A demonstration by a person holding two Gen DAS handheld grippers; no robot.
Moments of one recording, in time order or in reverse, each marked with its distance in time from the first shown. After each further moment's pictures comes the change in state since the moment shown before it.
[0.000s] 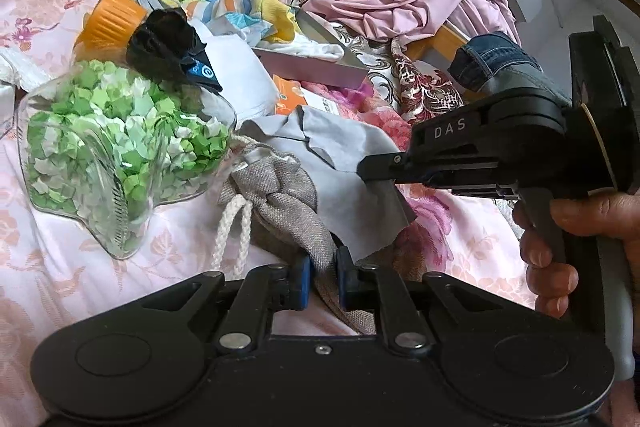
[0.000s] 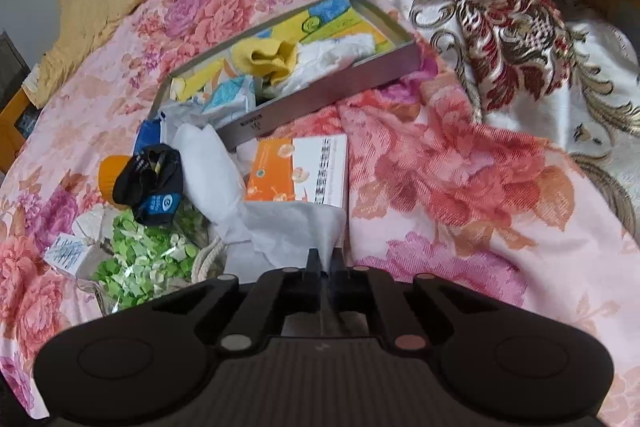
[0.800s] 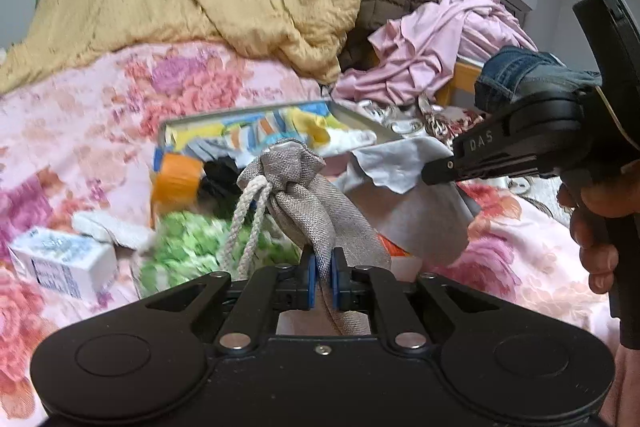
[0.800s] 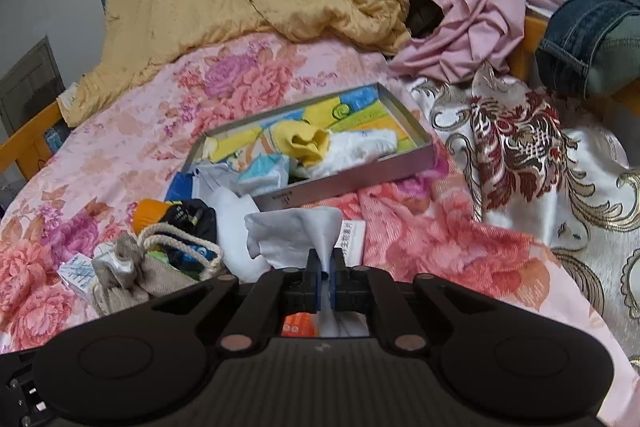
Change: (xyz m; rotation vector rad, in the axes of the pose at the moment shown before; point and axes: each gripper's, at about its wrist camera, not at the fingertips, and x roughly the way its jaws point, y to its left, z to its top) left arm -0.050 -0.035 0.011 0.308 -0.239 0.285; right arm -0.042 0.018 -0.001 -0.135 -0.248 0.024
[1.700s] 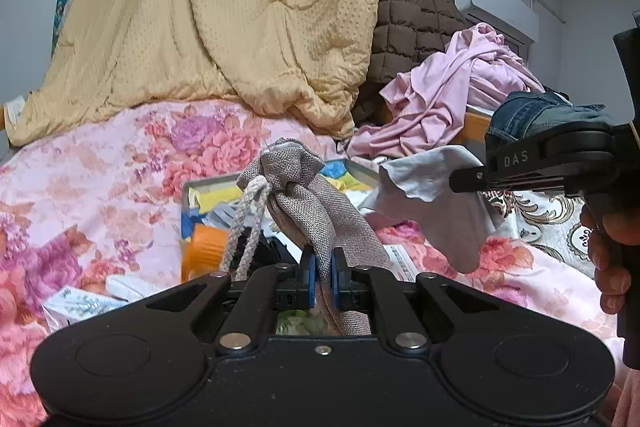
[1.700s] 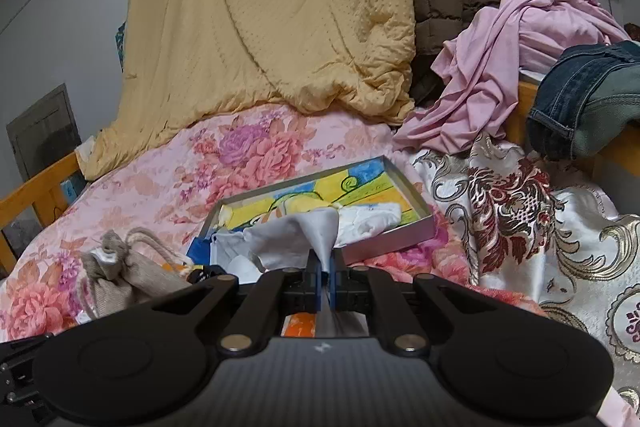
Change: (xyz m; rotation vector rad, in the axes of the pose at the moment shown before) left arm -0.020 0.005 0.023 0.035 -0.149 0.051; right arm -0.032 0.000 0.009 0.004 -0.212 0.022
